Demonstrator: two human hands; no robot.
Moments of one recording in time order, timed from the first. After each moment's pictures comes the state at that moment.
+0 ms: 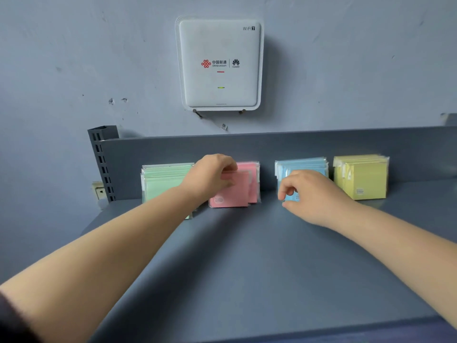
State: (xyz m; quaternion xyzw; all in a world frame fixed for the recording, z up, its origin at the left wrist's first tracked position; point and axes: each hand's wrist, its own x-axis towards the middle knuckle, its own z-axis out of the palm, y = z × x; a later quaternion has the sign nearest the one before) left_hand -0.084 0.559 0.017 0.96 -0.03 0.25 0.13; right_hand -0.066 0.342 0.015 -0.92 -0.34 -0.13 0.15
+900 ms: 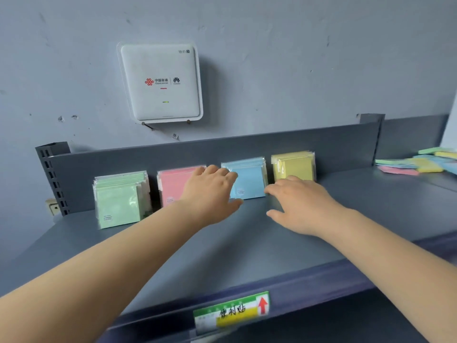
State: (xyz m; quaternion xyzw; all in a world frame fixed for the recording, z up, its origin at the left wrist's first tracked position) left_hand -0.125 0.435 0.017 0.96 -0.09 0.24 -0.13; right_hand -0.103 0.251 0.009 -0.94 -0.30 -0.17 -0.02
